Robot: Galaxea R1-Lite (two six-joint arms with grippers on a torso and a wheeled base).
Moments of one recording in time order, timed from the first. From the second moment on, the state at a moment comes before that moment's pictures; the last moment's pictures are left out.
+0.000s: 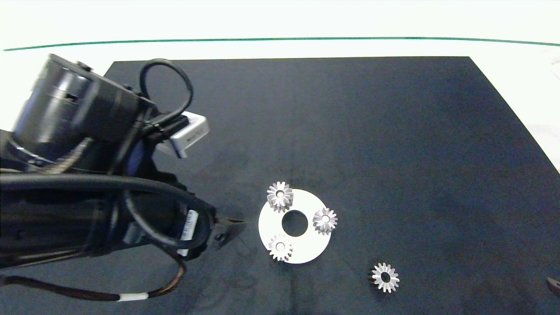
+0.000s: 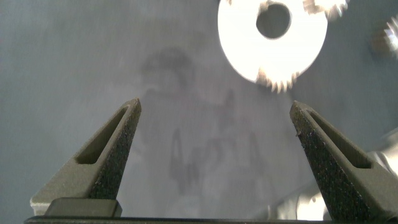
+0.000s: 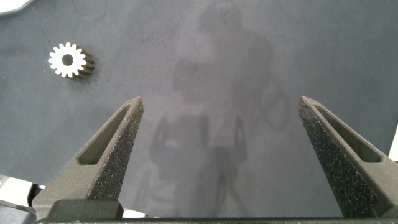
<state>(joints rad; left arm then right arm) -0.80 1.42 -1.16 0.42 0.25 -0.13 0.13 0.70 -0.61 0.30 0.00 -0.26</state>
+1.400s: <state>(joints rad) -0.81 1.89 -1.65 0.53 0.32 0.16 0.19 0.66 -0.65 0.30 0.01 -0.27</state>
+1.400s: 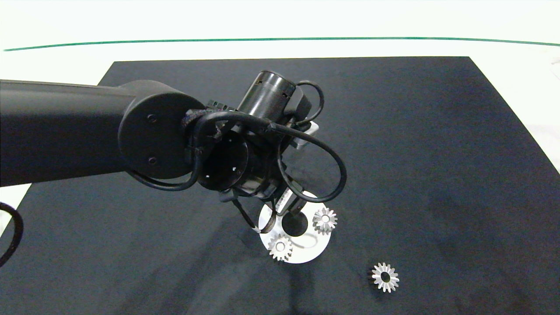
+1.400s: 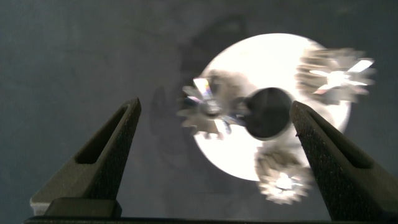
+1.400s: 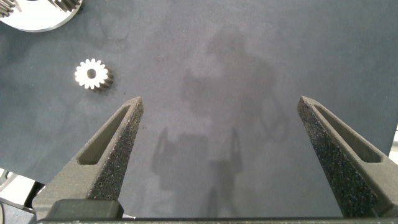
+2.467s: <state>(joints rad) -0.80 1.96 -1.65 0.54 0.32 0.12 0.19 0.68 -0.64 0.30 0.01 -0.27</state>
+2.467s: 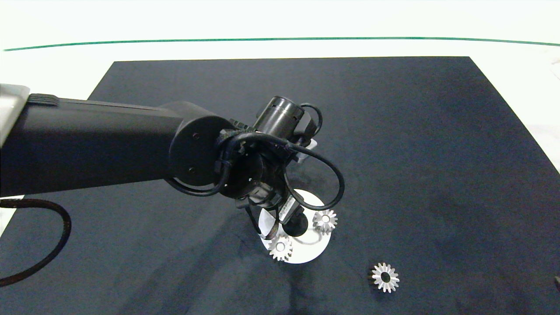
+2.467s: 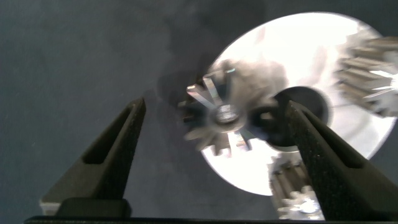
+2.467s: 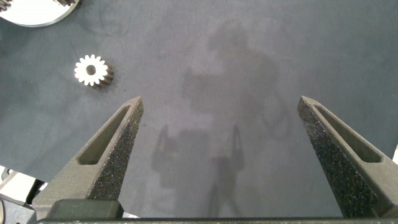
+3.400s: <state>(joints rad) -0.80 2.01 -1.77 0.66 0.32 0.16 0.19 0.67 -0.64 0.30 0.02 -0.27</state>
